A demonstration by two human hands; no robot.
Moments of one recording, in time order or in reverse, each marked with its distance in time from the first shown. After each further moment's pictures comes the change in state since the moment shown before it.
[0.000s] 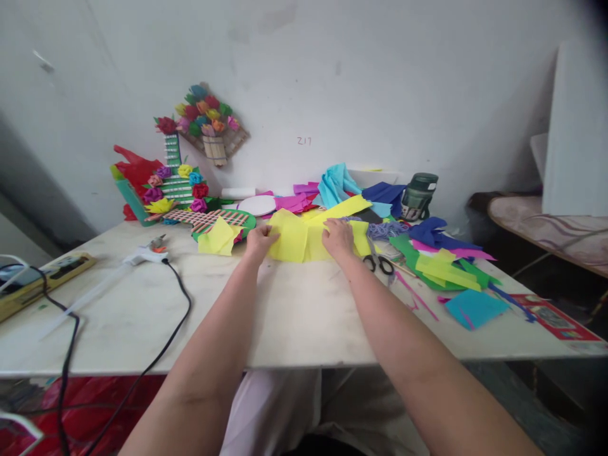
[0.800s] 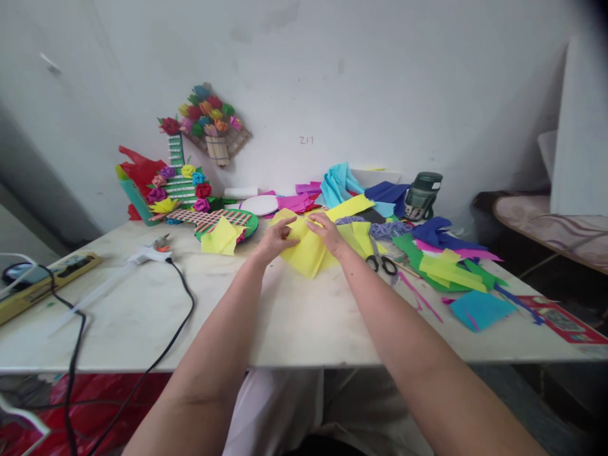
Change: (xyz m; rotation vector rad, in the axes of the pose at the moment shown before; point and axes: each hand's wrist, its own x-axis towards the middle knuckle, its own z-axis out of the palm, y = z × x) left_hand -0.016 0.026 0.016 -0.032 -0.405 0.125; right_hand 0.011 -0.030 -0.002 0.832 -0.130 -0.019
